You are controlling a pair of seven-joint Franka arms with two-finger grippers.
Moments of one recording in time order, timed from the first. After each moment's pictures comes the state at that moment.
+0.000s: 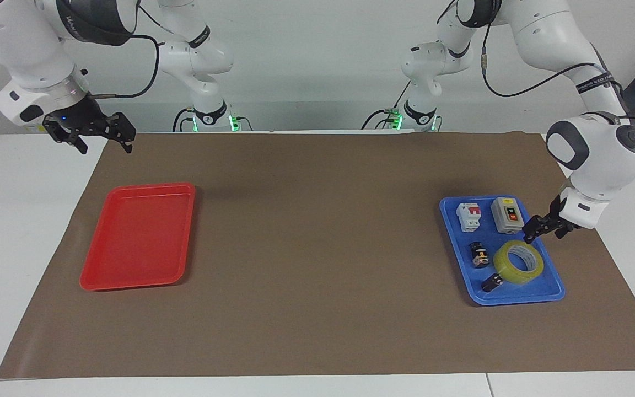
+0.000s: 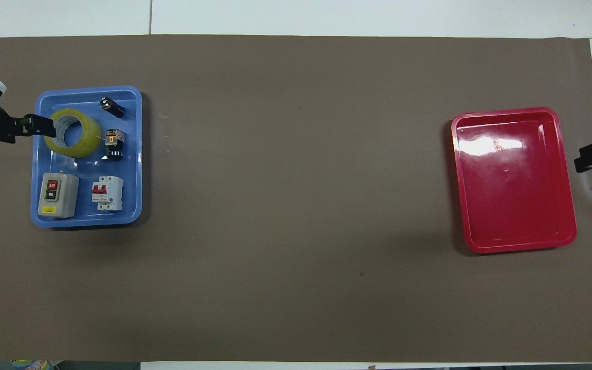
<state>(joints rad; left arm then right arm) 0.12 0.33 0.03 -1.76 -0.01 2.17 0.10 0.00 0.01 -0.11 -1.57 -0.05 1.48 -0.13</state>
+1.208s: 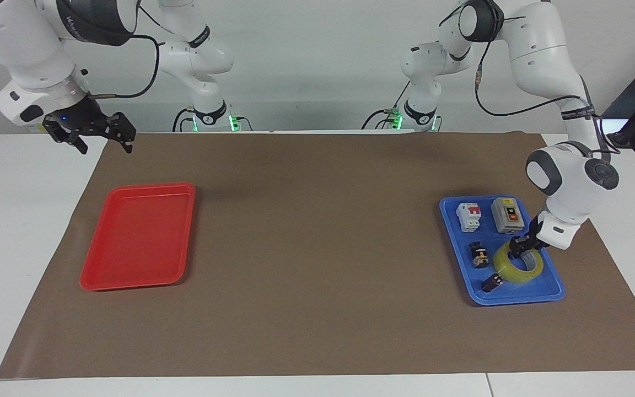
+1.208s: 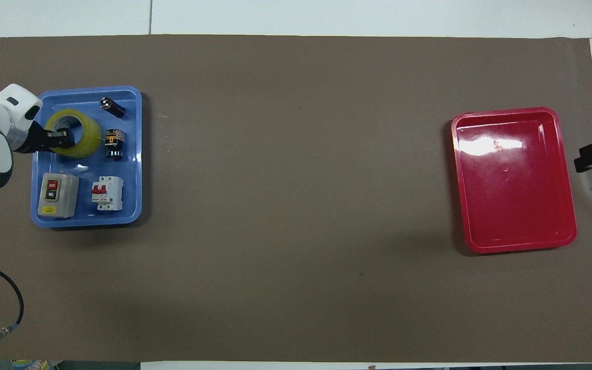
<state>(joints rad) 0.12 0.42 0.03 -1.82 -0.01 2.31 0.04 0.00 0.01 -0.11 -1.57 -0.05 1.48 -0.13</state>
